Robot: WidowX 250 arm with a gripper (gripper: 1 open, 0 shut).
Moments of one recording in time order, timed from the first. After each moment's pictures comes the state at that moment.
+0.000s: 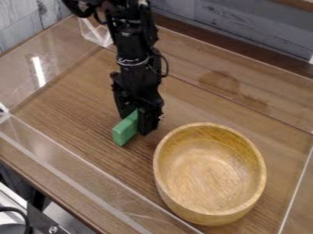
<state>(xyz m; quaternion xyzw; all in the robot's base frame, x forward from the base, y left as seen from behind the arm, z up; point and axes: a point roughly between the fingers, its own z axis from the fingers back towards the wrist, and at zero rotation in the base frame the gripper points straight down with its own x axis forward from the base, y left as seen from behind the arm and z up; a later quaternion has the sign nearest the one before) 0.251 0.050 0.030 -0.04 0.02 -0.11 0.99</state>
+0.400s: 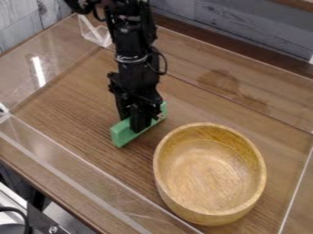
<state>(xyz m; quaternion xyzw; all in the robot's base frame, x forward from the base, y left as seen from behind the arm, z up) 0.244 0.049 0.035 -0.05 0.05 -0.09 0.99</state>
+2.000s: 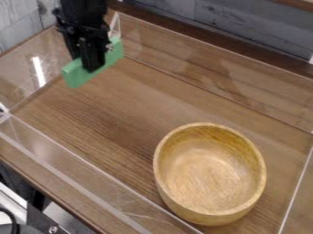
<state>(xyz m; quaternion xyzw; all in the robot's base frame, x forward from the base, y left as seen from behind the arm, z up) 0.249 0.101 0.110 -0.04 0.00 -0.09 1.00</state>
